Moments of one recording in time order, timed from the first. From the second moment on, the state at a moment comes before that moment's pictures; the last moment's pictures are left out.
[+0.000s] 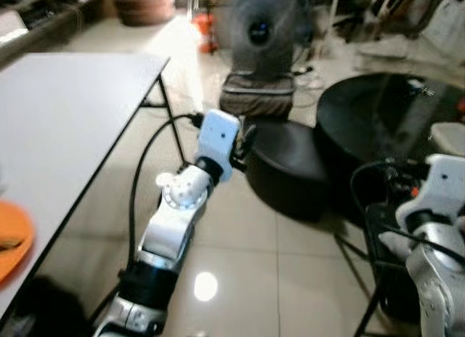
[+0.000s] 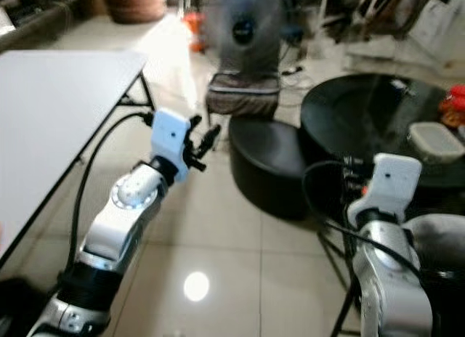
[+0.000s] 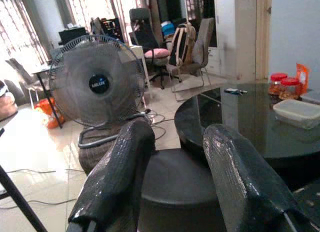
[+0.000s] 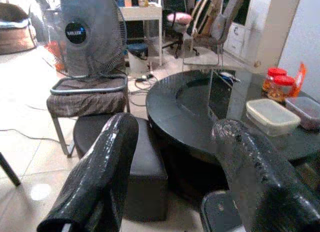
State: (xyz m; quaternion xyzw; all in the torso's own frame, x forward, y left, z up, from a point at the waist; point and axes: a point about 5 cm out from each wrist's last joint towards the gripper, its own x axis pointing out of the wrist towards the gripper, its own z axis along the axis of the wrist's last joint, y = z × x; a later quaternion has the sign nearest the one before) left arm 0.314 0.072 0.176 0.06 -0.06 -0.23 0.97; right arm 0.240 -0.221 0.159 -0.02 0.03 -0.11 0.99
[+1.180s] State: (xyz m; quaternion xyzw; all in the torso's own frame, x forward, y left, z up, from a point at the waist) left arm 0.260 0.150 -0.017 0.10 0.30 -0.14 0.94; right arm 0.237 -0.160 -0.039 0.02 0.34 0.05 0.94
